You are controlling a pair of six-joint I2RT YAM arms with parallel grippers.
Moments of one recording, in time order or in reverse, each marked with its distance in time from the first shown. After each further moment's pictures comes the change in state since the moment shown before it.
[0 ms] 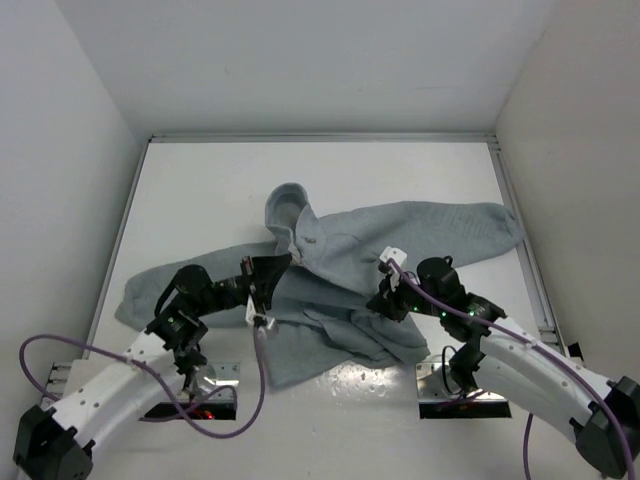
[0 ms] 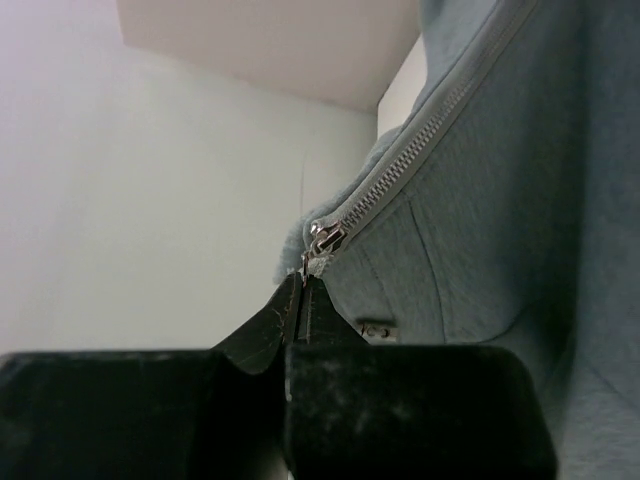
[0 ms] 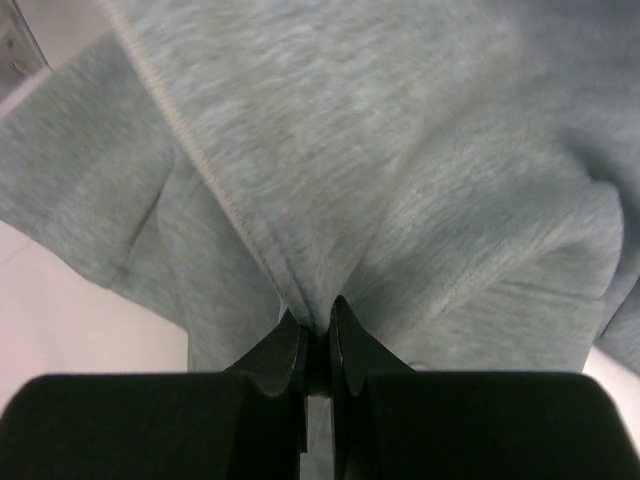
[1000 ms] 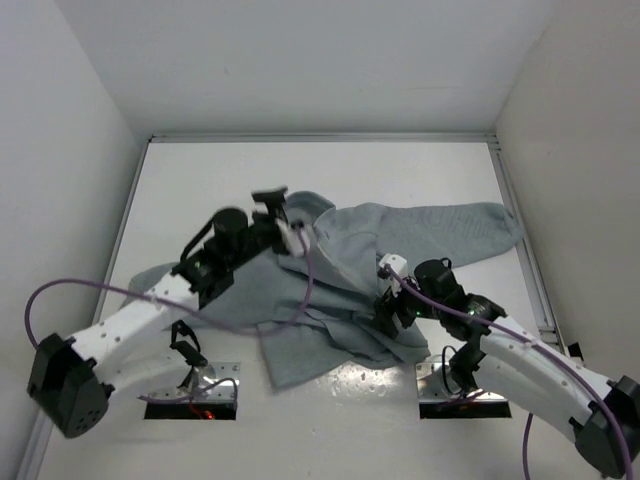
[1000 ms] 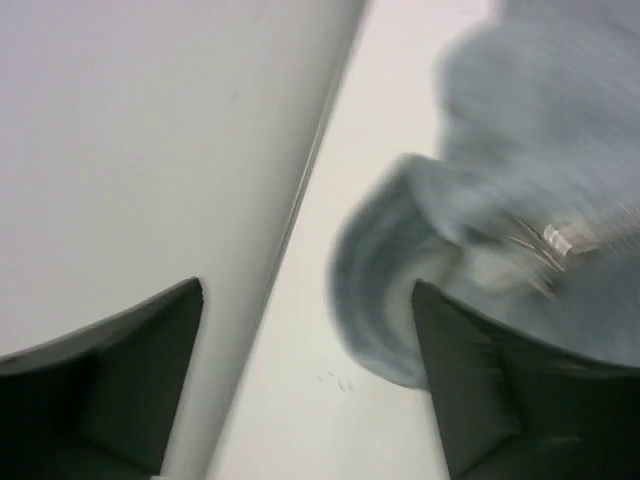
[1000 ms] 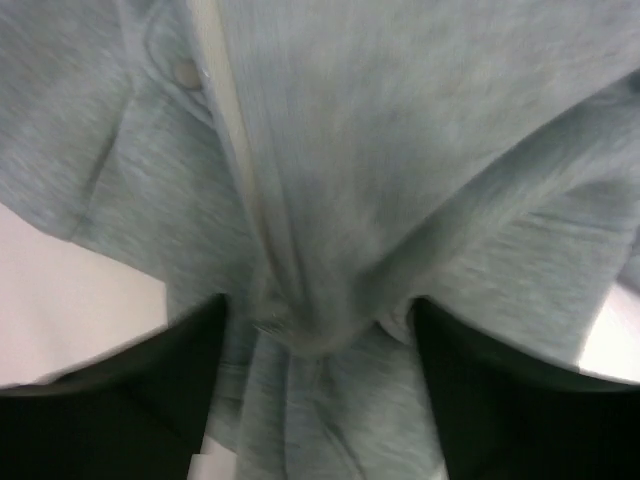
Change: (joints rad) left arm -0.123 0.344 0.320 -0.175 -0.481 -0.296; right arm -0.001 -0.017 -0.013 -0.138 0.013 -0.018
